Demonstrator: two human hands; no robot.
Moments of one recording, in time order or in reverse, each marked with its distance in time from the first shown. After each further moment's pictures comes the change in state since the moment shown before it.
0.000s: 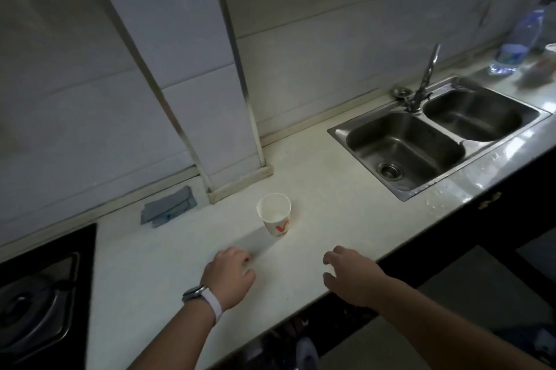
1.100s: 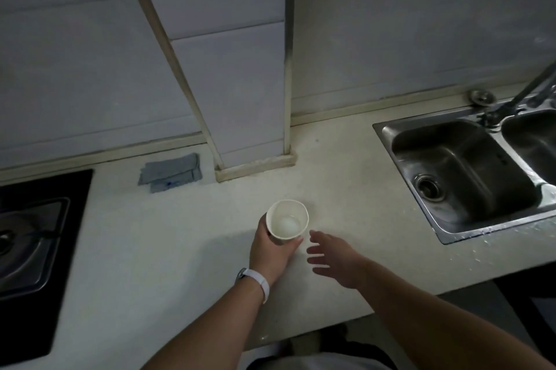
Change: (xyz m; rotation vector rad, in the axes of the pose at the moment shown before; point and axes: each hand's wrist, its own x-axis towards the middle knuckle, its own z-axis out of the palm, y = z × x) left_hand 0.114 0.069 0.048 -1.139 0.251 -0.445; right_hand 0.170 0.008 -0.001 1.238 -0.341 0.558
